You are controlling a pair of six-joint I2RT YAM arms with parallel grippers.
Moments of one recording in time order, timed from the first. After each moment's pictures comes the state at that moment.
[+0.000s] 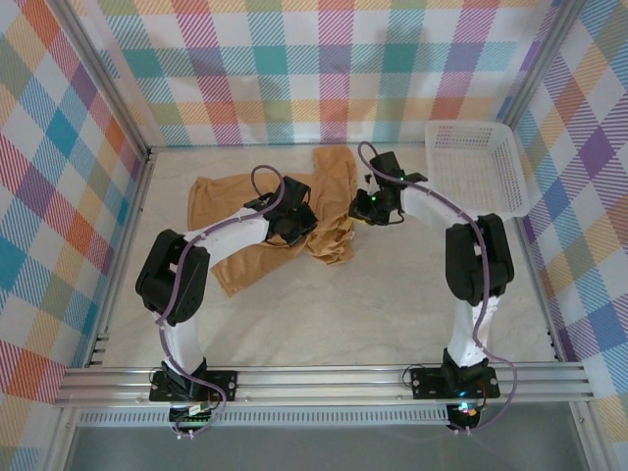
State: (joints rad) left arm -0.57 1.85 1.32 -0.40 0.09 -1.14; right arm 0.40 1.91 1.47 -0.63 -0.34 0.60
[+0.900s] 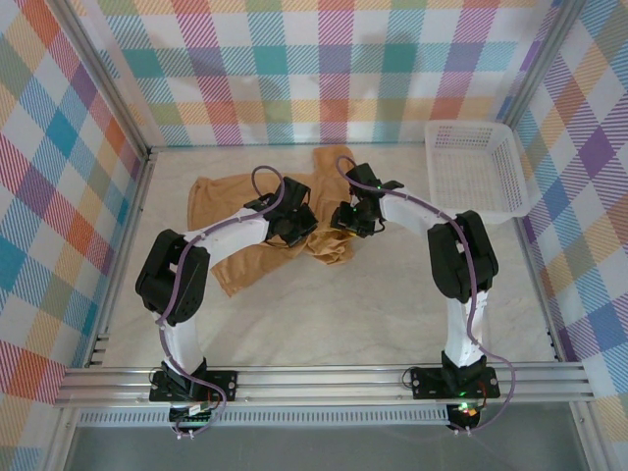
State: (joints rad) left arm -0.56 1.85 1.31 -0.41 0.09 -1.13; right arm 0.49 2.00 1.49 -0.63 -0.23 0.67
